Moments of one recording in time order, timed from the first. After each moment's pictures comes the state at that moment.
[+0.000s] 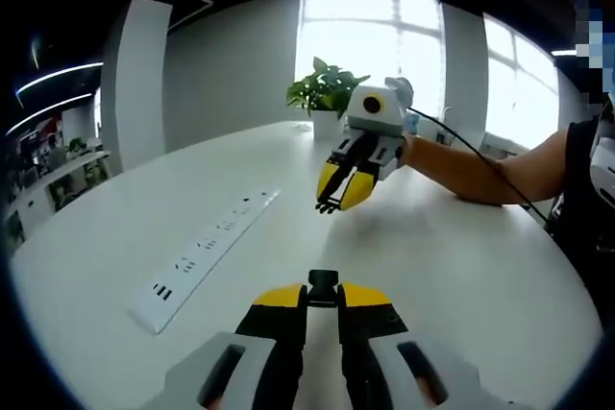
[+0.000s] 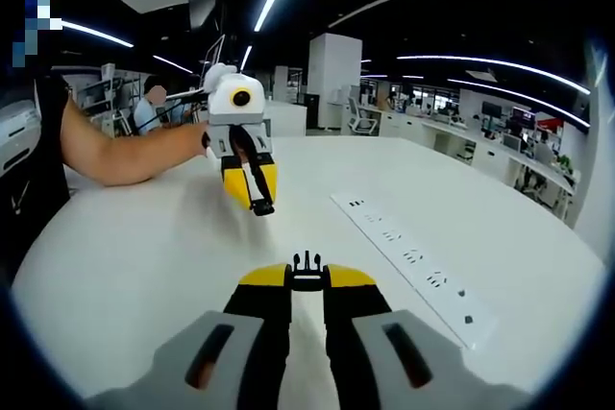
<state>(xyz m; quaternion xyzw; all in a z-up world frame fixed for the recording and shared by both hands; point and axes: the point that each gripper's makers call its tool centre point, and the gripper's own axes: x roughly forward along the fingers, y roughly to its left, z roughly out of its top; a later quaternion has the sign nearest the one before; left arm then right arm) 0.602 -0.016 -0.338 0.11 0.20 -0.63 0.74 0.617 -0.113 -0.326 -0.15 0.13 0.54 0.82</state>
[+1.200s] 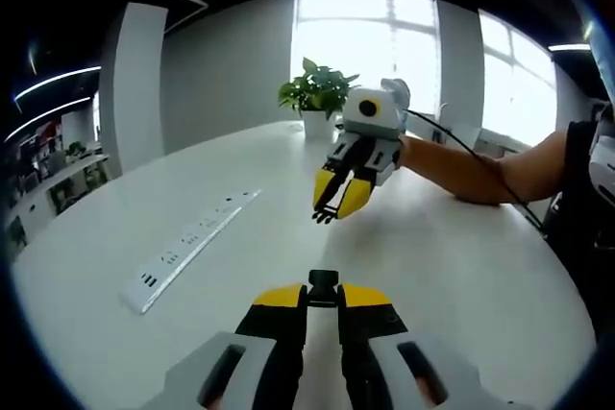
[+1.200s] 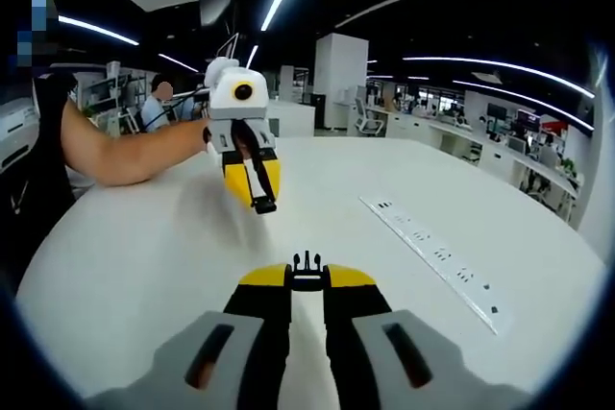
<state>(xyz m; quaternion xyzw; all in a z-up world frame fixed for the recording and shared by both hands) 0.561 -0.007 -0.332 0.12 0.20 -0.63 0.74 0.575 -0.093 -0.327 -0.15 0.14 0.55 0.81</state>
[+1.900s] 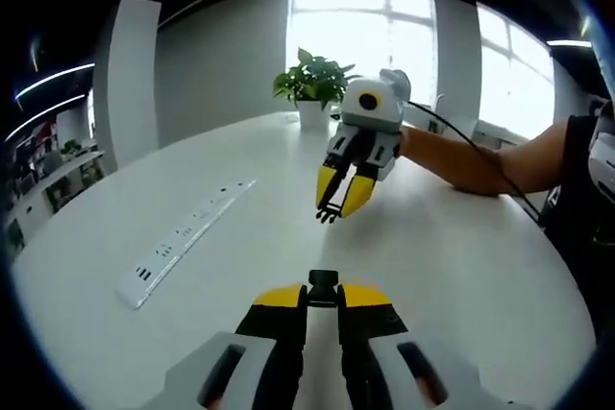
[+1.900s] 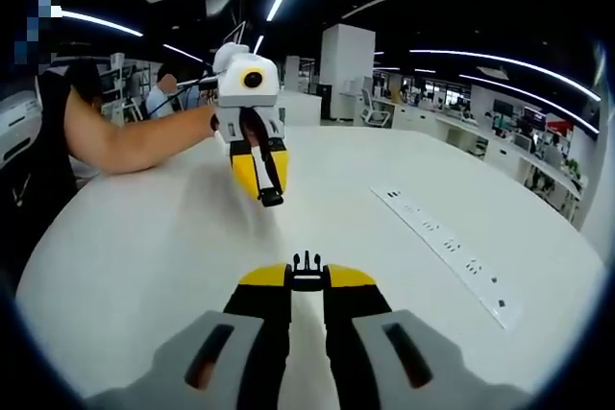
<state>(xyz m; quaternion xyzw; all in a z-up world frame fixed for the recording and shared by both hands) 0.561 -0.007 -0.343 0.14 0.22 -0.63 0.73 0.568 -0.094 -0.337 -0.17 0.15 0.56 0.80</state>
